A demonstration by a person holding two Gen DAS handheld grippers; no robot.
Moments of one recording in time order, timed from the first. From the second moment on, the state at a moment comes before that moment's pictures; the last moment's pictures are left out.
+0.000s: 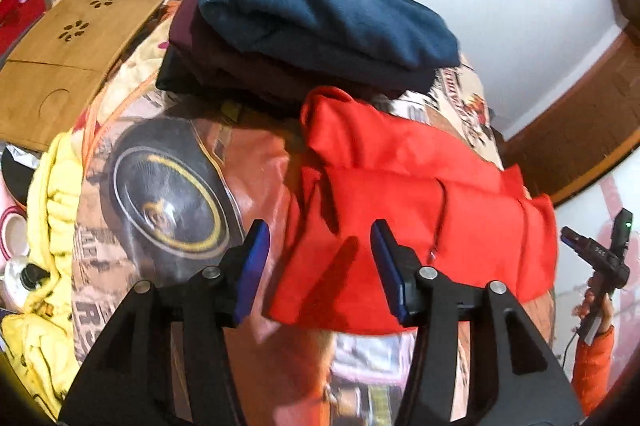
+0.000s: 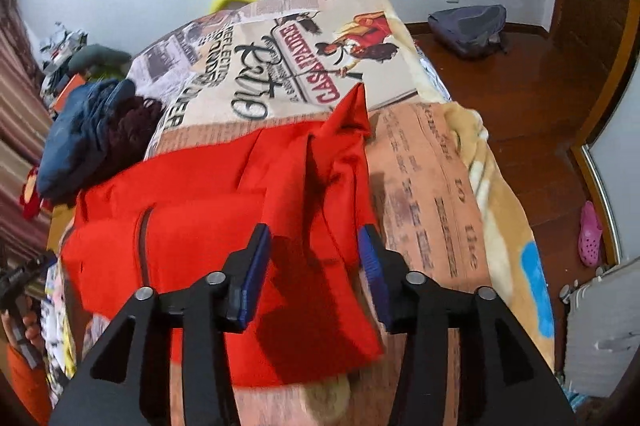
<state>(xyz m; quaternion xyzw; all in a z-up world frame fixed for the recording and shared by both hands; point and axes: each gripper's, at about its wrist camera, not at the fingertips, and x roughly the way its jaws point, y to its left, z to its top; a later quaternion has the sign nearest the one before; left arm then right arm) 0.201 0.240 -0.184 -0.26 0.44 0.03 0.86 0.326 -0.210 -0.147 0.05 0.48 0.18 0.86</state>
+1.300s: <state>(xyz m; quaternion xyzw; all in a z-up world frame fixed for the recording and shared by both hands) 0.233 0.180 -0.128 -0.23 0.41 -0.08 0.88 0.338 -0.158 -0.126 0.10 0.48 0.31 0.81</state>
